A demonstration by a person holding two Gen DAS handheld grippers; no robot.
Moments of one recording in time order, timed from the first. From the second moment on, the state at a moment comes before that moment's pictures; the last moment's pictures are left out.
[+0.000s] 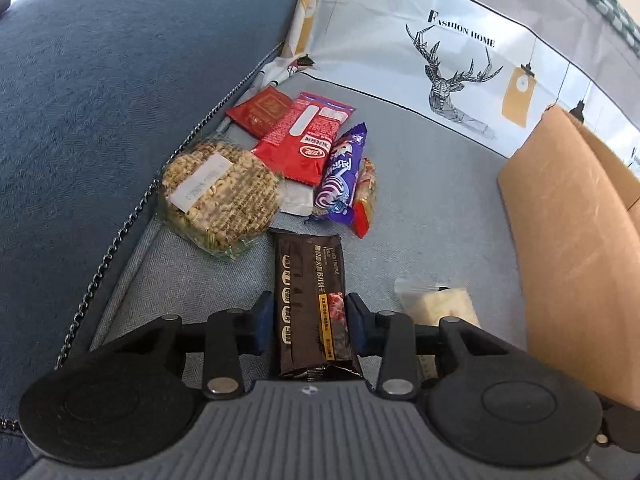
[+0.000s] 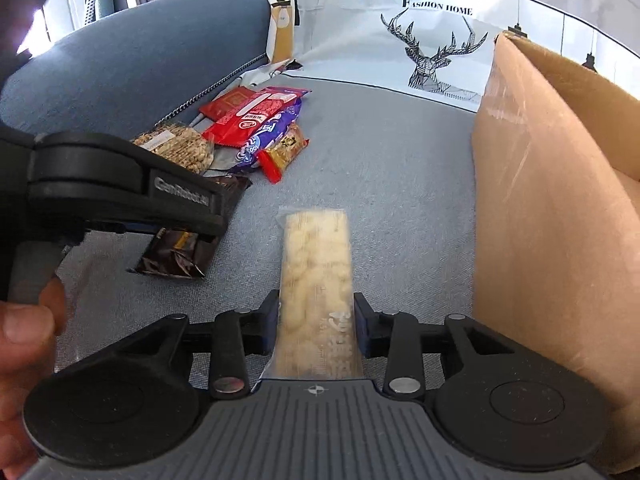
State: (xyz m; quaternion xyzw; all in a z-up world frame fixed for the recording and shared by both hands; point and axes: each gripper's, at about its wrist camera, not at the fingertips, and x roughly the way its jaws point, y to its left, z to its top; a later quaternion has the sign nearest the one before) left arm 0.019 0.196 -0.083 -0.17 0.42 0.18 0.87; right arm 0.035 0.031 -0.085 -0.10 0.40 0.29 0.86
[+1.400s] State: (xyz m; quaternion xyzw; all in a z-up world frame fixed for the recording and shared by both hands) left arm 0.031 0.180 -0.092 -0.11 0.44 0.17 0.87; right arm 0.038 0.034 -0.091 -0.11 0.40 0.29 0.86
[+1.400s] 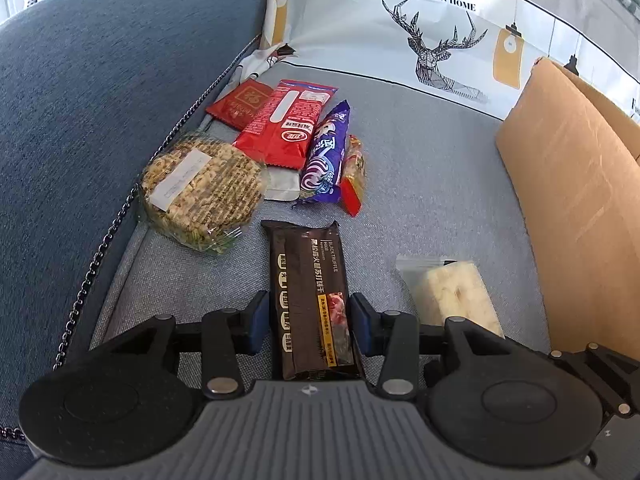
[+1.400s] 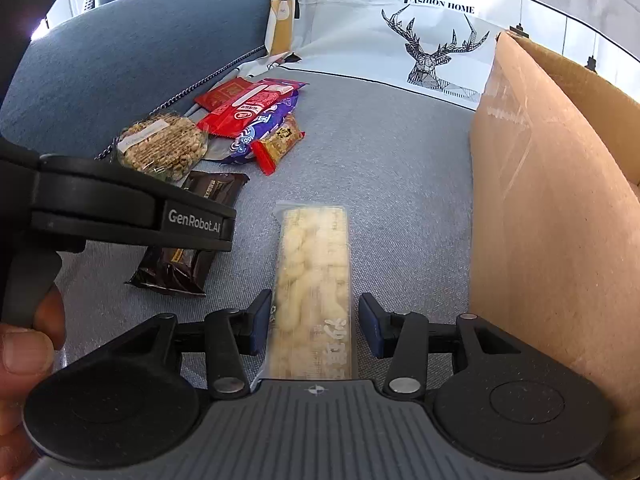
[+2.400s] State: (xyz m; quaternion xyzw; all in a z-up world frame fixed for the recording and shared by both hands) left arm -0.005 0.191 -0.019 -0.21 0.33 0.15 0.91; right arm 0.000 -0.008 -0.009 -0.10 0.26 0.31 0.91
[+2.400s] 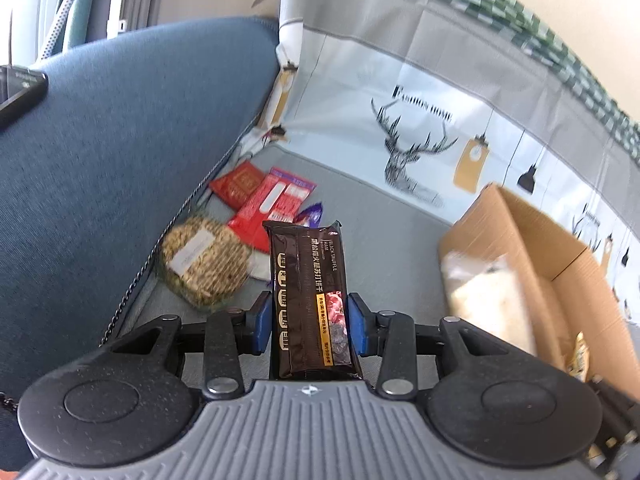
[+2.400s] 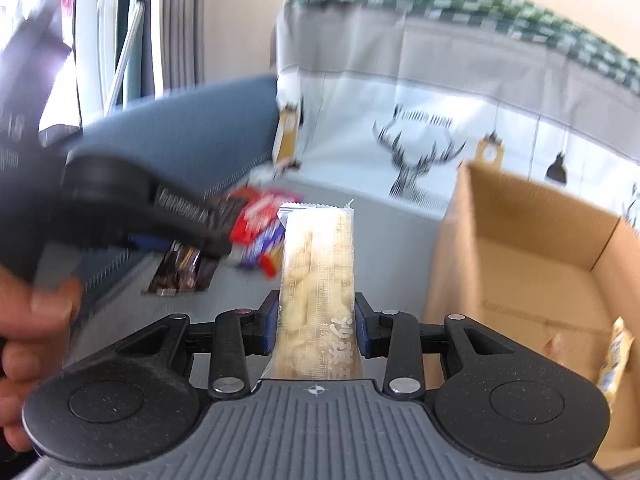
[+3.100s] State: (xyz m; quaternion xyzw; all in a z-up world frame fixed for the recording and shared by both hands) left arm 0.013 0.139 0.002 -0.20 0.29 0.09 0.93; right arm 0.090 -0.185 0.048 0.02 0.23 0.16 0.96
